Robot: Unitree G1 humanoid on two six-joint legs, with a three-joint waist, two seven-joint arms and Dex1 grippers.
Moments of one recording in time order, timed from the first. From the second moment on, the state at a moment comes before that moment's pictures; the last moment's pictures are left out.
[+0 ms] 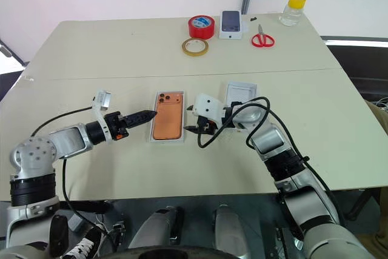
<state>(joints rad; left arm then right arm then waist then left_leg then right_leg) -0.36 0.51 0.32 -0.10 -0.98 1.14 -0.35 -0.65 -0.44 0.33 0.18 -0.01 0.20 0.94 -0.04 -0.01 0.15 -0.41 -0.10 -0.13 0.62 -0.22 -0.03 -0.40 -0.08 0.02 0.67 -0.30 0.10</state>
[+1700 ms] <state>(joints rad) -0.68 0.06 -0.22 0.38 -0.18 0.60 -0.66 -0.40 -0.72 0.15 0.07 -0.17 0.23 0.93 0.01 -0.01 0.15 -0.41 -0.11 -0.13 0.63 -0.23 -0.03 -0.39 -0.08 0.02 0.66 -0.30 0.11</state>
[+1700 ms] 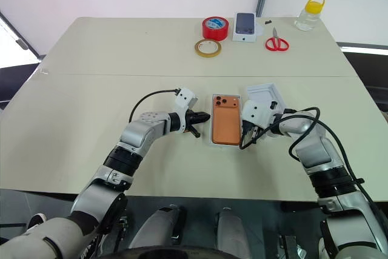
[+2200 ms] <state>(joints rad) -0.63 0.10 -0.22 0.30 -0.18 0.63 -0.70 -0.40 -0.75 0.15 0.07 -0.18 0.19 0.95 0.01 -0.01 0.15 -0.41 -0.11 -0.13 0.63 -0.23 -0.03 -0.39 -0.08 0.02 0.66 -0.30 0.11</state>
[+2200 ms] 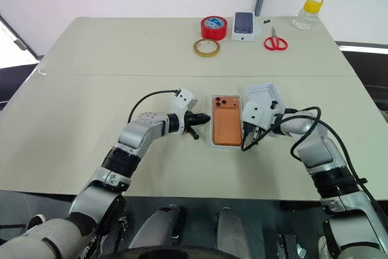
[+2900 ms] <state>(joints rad) -0.60 0.22 -0.08 0.18 -0.22 0.60 -0.64 -0.60 -0.70 0.19 0.42 -0.26 0.09 0.73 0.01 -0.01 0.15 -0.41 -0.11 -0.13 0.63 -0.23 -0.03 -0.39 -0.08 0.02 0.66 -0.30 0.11</state>
